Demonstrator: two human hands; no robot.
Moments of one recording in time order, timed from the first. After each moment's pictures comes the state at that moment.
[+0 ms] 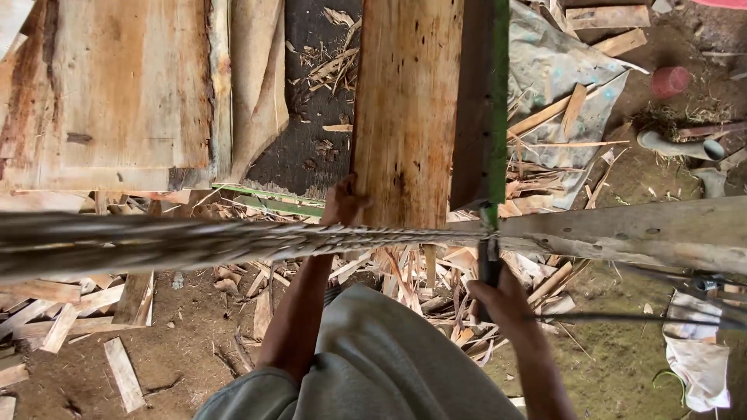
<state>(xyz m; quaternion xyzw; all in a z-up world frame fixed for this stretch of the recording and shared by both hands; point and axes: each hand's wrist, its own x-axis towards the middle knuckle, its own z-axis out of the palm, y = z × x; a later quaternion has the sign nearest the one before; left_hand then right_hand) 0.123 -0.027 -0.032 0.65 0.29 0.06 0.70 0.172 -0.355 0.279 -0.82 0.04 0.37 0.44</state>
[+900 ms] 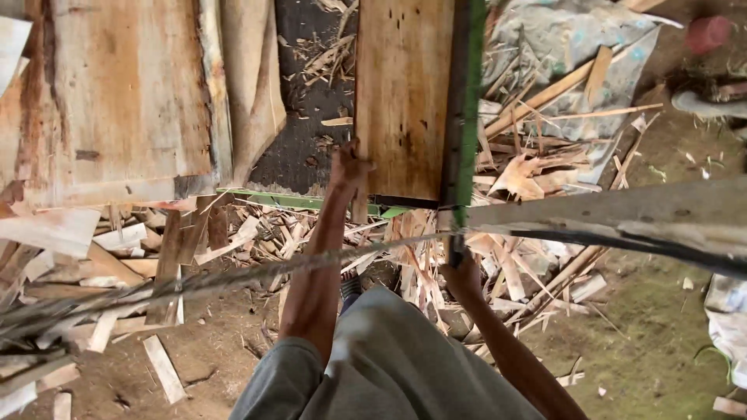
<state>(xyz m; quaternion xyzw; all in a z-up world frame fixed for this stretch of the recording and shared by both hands) 0.206 0.010 0.044 0.70 0.35 0.02 0.62 0.147 -0.371 0.053 -0.88 -0.03 0.23 0.41</state>
